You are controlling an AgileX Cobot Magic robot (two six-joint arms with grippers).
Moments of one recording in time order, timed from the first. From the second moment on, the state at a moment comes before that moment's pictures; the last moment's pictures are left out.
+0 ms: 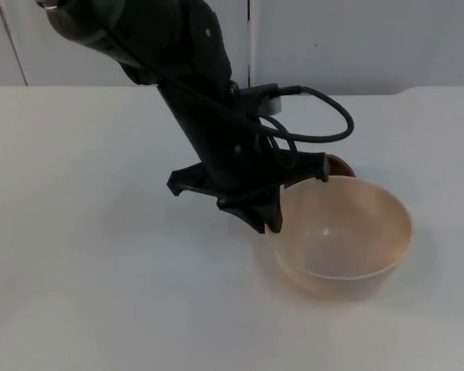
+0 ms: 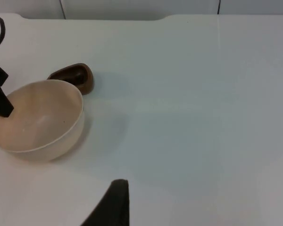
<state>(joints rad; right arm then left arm) 0.07 0.00 -0.52 0.03 1.08 -0.01 -0.56 2.19 -1.45 -0.43 0.68 -0.03</state>
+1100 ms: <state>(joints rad) 0.07 0.00 -0.52 0.03 1.08 -0.01 -0.43 1.97 -1.41 -0.33 0.82 -0.03</state>
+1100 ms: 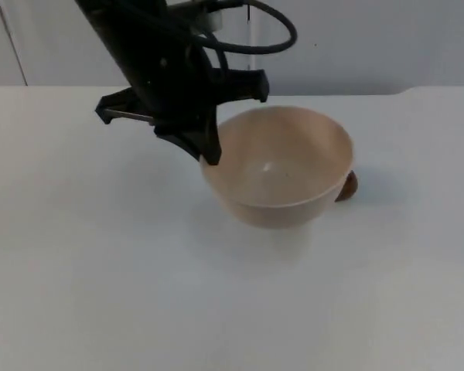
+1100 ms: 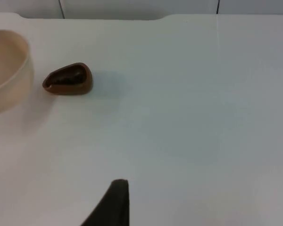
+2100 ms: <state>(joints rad) 0.07 0.00 -0.52 0.03 1.08 -0.01 -0.31 1.76 -1.11 -0.23 0.76 -0.03</state>
